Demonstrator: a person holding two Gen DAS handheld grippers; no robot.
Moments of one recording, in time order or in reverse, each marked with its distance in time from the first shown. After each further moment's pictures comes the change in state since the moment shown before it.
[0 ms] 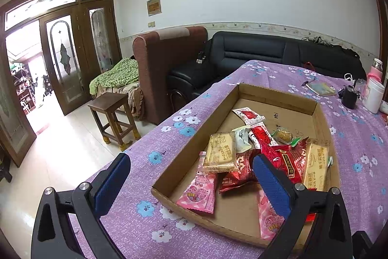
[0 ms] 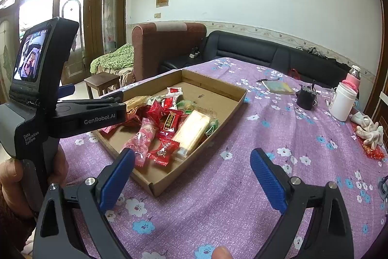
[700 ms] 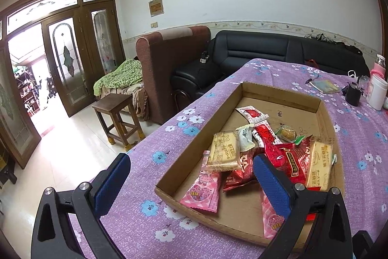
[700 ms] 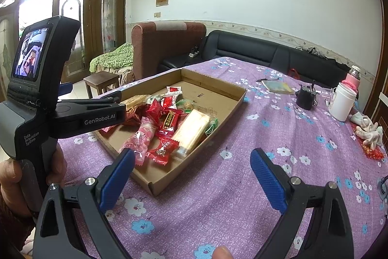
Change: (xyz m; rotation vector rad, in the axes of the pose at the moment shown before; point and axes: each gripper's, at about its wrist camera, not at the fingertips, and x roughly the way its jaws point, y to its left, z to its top) left arm -0.002 -0.001 -0.001 0.013 0.002 0.029; right arm 0.001 -0.001 -0.001 -0.001 0.002 -0.002
